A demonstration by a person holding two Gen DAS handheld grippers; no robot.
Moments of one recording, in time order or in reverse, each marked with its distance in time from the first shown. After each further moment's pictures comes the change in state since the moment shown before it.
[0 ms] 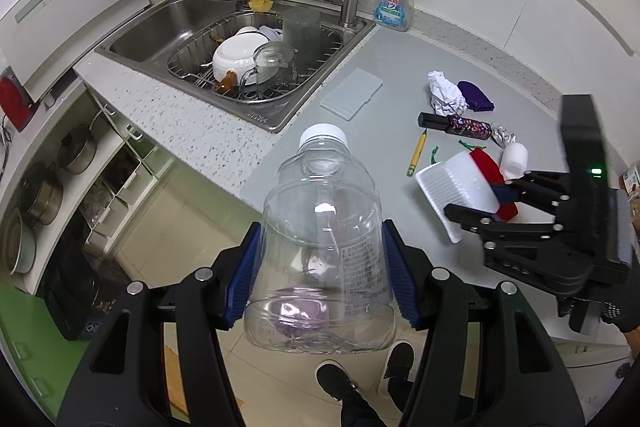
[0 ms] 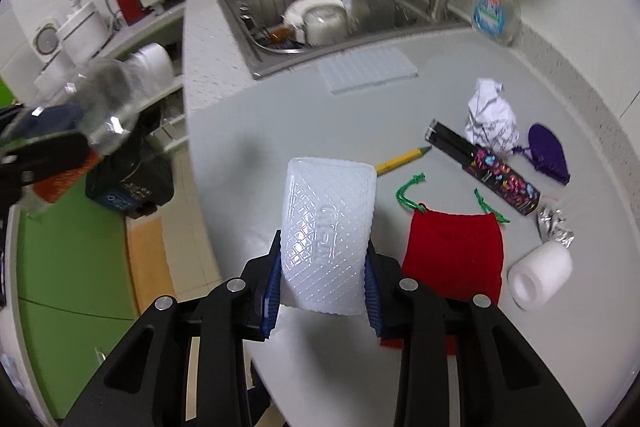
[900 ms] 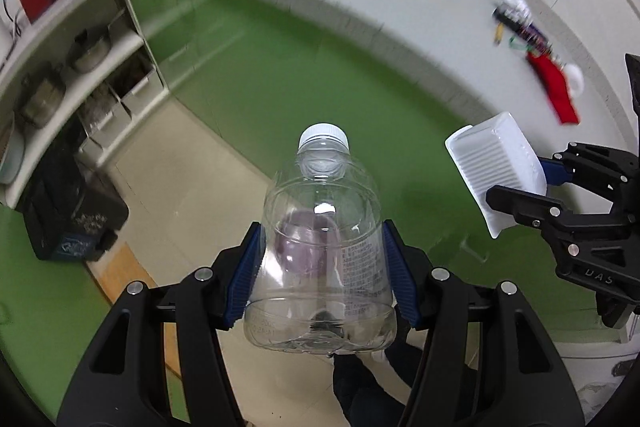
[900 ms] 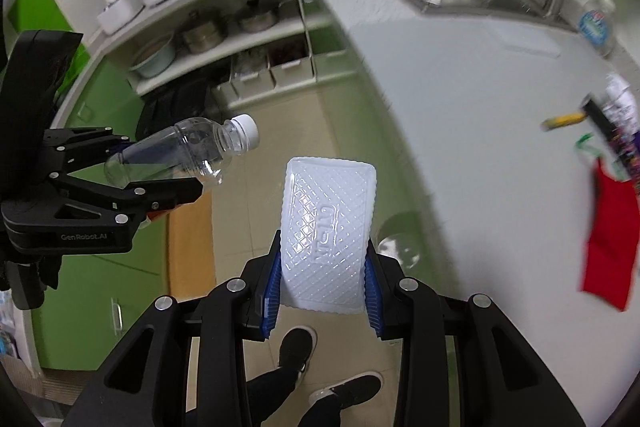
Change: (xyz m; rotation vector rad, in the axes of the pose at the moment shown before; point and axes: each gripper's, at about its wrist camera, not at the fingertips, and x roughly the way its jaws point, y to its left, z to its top) left arm 0.068 0.082 -0.162 -0.158 0.169 -0.009; right arm 0.055 0.125 -0.070 -0.159 0.067 0.172
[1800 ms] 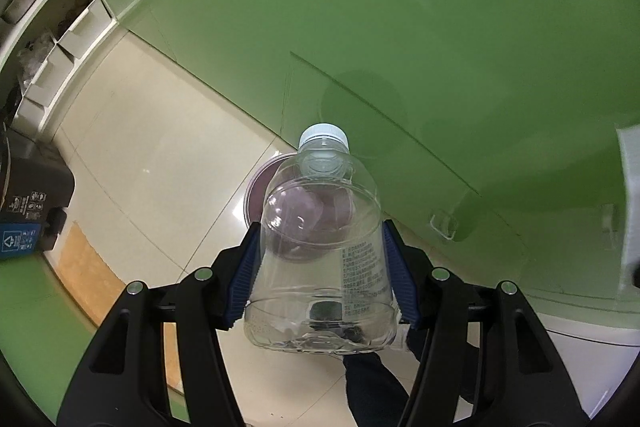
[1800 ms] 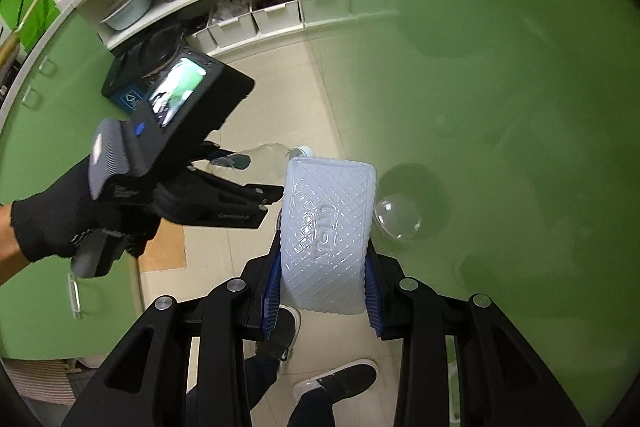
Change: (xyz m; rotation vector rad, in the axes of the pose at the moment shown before) left arm 0.285 0.021 -0.046 0.036 0.208 -0.050; right arm 0.148 -0.008 -0.066 -0.005 0.103 -0.058
